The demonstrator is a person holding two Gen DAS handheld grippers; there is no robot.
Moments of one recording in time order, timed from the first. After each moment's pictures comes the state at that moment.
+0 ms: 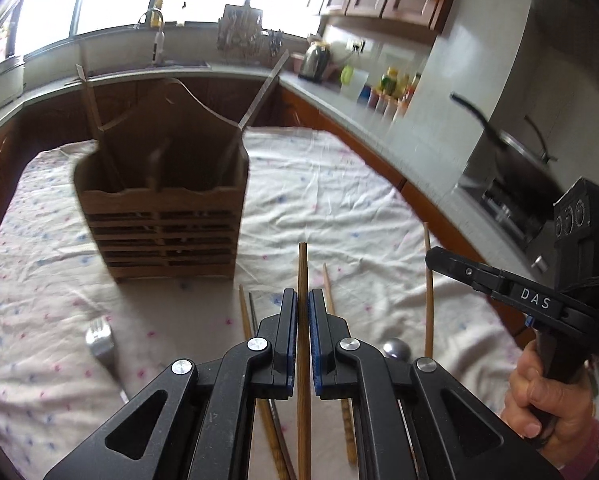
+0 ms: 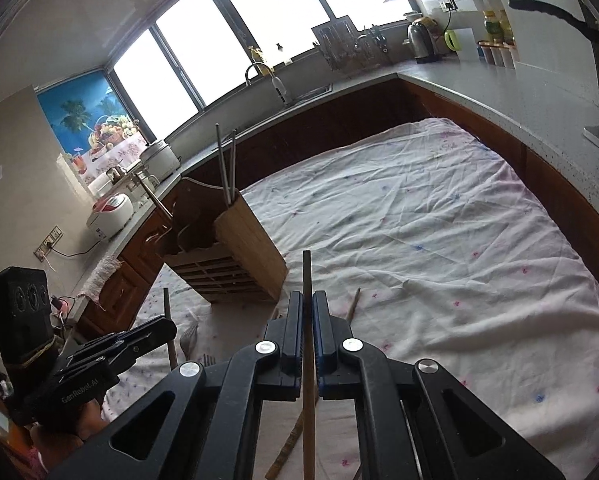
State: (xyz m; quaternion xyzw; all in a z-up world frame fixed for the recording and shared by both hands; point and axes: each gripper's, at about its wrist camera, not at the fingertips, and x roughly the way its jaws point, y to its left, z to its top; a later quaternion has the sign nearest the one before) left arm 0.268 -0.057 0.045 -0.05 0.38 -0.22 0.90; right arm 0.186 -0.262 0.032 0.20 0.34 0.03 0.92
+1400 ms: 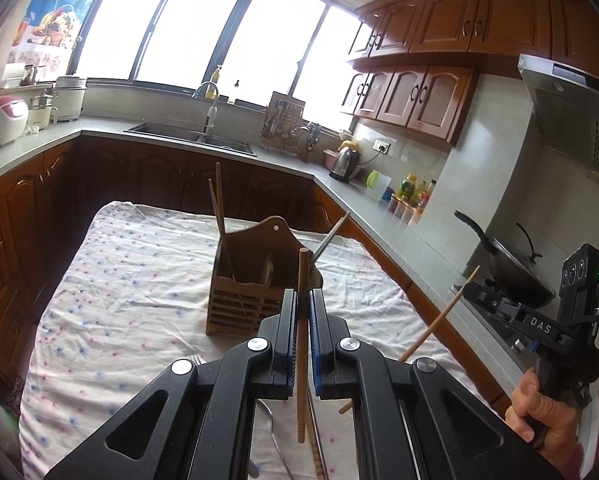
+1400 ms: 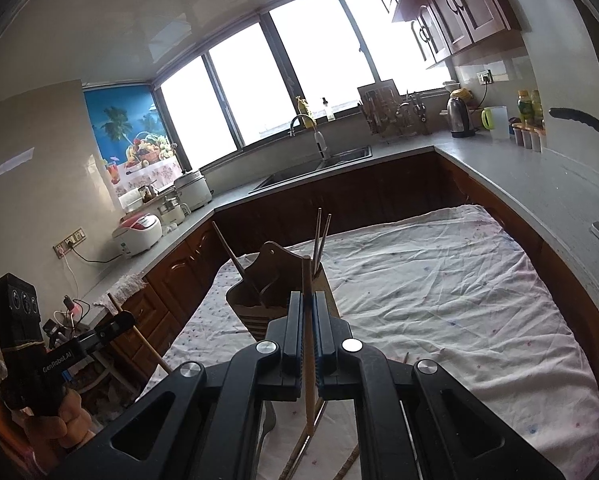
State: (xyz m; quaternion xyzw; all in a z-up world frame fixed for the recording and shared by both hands) left arm 0.175 0.064 0.111 -0.13 0.25 -0.17 0.94; right arm 0.167 -0.209 0.112 0.14 0.24 0.05 0.96
